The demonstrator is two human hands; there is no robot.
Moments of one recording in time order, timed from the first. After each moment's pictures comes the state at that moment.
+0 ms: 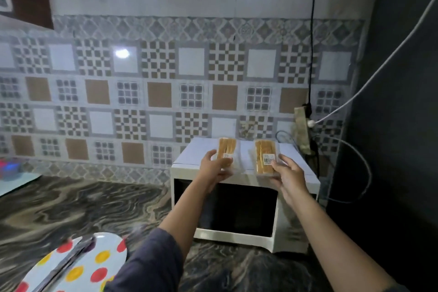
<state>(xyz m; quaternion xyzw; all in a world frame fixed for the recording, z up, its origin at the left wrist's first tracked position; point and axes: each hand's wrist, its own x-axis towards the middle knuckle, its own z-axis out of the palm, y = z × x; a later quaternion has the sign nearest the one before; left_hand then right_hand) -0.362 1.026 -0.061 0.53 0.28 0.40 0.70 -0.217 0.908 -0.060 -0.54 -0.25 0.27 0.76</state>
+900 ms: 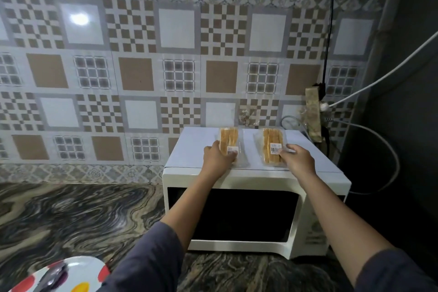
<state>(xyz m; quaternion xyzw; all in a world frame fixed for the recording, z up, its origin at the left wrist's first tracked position) -0.313 1.130 -0.078 0.75 0.41 0.29 0.42 -0.166 1.003 -0.069 -0.81 -0.27 0.07 0.52</state>
